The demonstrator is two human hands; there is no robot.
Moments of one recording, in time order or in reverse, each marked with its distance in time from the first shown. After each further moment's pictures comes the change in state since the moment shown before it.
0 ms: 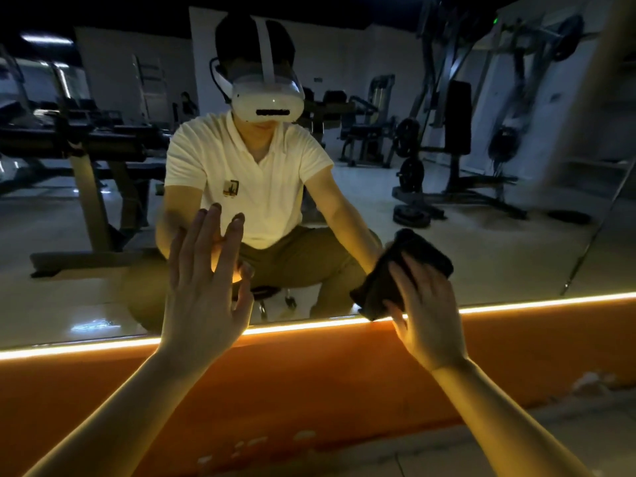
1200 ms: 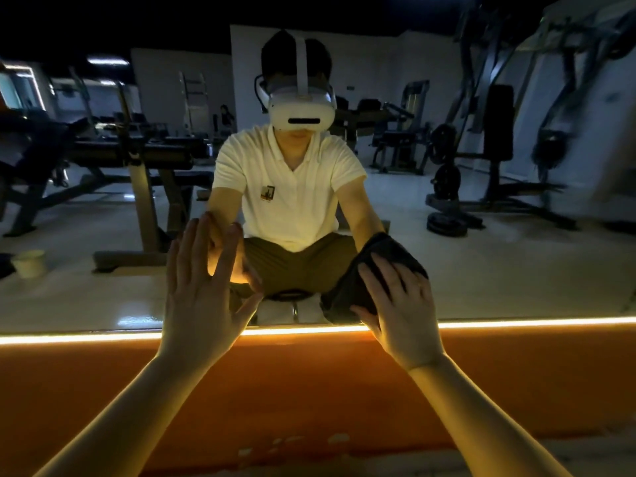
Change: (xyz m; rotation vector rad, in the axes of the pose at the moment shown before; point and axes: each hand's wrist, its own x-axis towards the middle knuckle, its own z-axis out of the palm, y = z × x) left_hand -0.016 -0.046 -0.041 0.176 -0.079 -0.062; right_hand 0.034 -0.081 0.023 -0.053 0.122 -0.142
